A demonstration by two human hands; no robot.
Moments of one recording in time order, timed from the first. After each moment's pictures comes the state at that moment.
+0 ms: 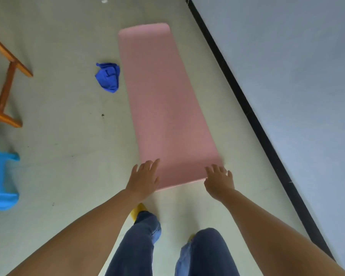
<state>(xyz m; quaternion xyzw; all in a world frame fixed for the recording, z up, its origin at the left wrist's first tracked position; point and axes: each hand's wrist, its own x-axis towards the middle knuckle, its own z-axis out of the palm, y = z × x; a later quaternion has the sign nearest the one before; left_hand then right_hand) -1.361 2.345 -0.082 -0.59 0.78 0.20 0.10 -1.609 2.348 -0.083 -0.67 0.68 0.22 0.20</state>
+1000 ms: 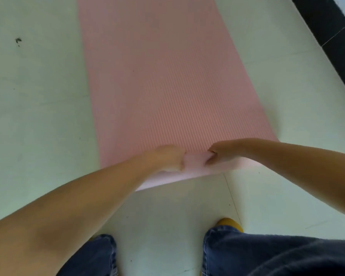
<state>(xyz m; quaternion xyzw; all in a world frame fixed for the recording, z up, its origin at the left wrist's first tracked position) -1.479 2.171 -0.604 -0.46 0.77 0.37 0.22 -1.670 2.146 -0.639 -0.71 0.47 0.36 0.39</state>
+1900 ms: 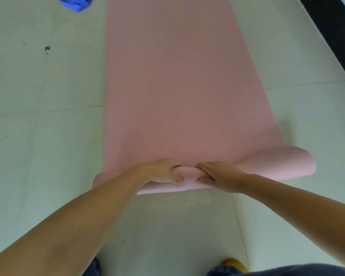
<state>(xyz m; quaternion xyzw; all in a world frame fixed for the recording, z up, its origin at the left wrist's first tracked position) -1.431 2.144 -0.671 -0.51 0.68 0.51 0.13 -1.656 2.142 -0.665 -0.86 0.39 0.17 0.28</state>
